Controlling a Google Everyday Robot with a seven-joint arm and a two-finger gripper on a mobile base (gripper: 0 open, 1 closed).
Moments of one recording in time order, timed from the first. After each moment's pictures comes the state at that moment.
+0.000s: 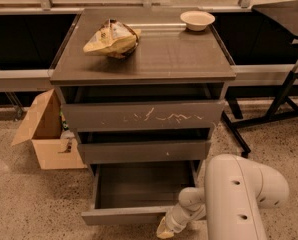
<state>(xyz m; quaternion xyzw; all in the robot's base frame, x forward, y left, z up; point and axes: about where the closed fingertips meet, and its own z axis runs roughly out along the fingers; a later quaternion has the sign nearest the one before) 0.429 -0.065 0.150 -0.64 0.71 0.27 0.10</state>
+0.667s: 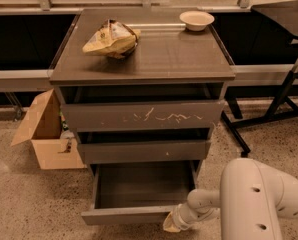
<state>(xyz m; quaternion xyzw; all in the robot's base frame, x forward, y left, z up) 0.458 -0.094 0.157 -0.64 0.72 0.22 0.16</state>
